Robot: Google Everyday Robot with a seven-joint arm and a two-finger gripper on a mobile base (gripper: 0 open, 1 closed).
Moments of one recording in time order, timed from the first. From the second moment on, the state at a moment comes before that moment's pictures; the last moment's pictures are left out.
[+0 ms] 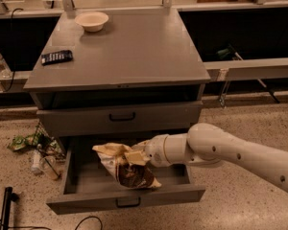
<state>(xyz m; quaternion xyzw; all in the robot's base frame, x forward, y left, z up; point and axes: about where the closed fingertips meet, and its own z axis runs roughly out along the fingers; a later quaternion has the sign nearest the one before) 0.502 0.043 0.648 -0.38 0.78 0.37 0.34</state>
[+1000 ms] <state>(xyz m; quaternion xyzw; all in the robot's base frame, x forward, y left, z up) 0.550 -0.004 0.572 -0.40 0.81 0.27 0.34</state>
